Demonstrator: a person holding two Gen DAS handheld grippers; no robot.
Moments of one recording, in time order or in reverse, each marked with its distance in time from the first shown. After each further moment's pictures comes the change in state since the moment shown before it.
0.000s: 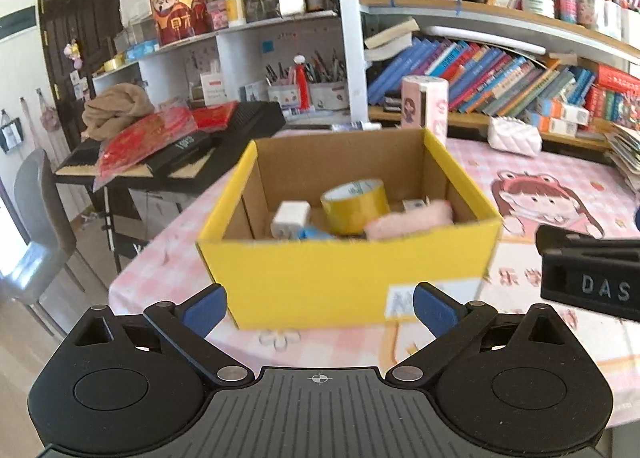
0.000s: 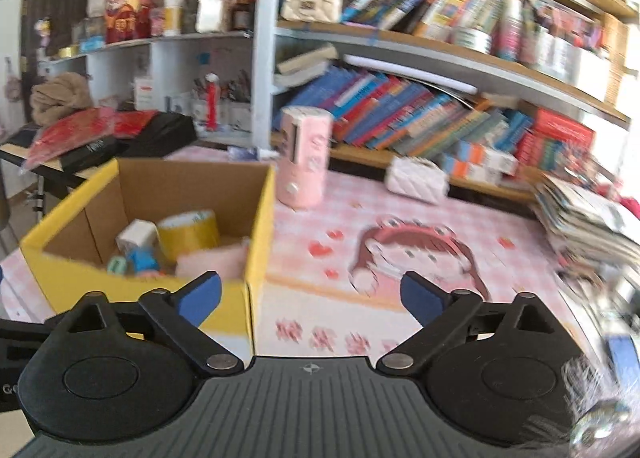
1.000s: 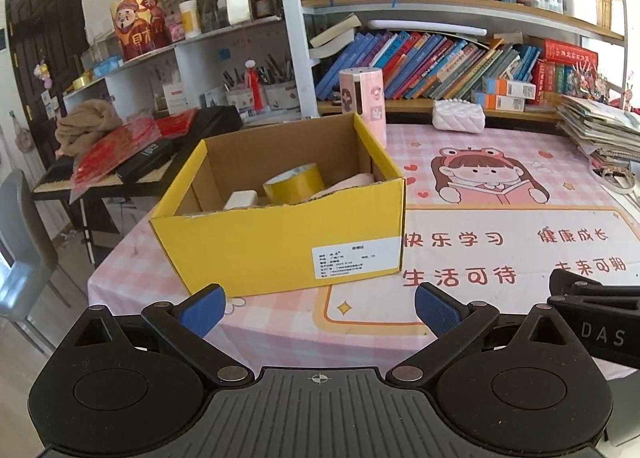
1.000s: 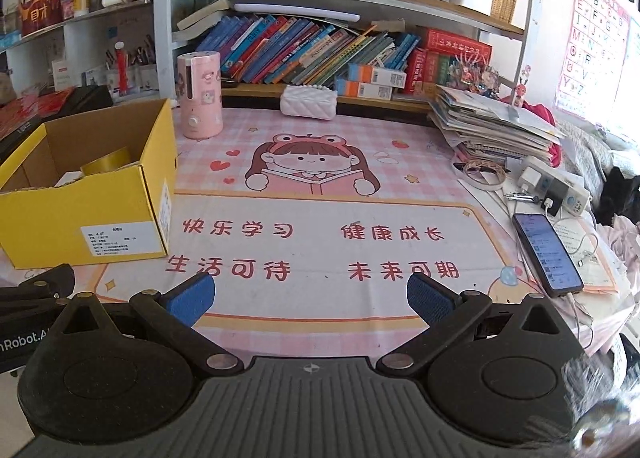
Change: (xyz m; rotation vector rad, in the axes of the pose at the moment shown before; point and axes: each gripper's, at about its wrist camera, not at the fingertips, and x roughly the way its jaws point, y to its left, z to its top) left arm -0.041 -0.046 -0.026 0.080 -0.011 -0.061; right arm -0.056 -0.049 -0.056 0.130 0.132 -0.176
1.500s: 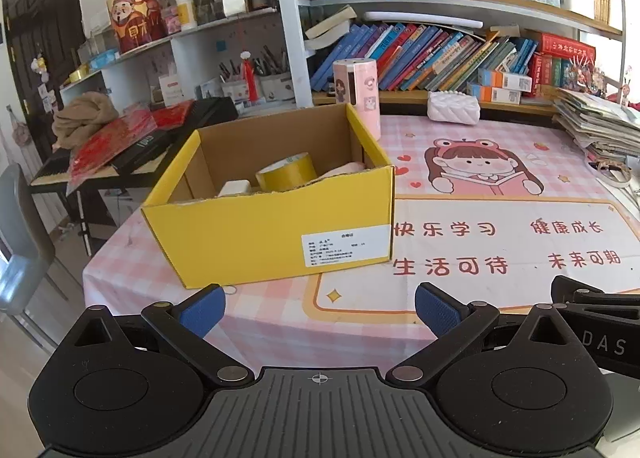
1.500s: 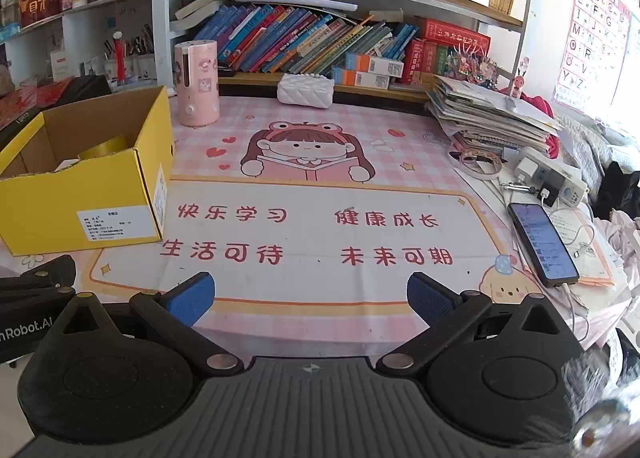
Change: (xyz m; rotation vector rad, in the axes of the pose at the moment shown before) left arm -0.001 -0.008 -0.004 -0.001 0.028 -0.013; right arm -0.002 -0.006 -0.007 0.008 0.033 -0.016
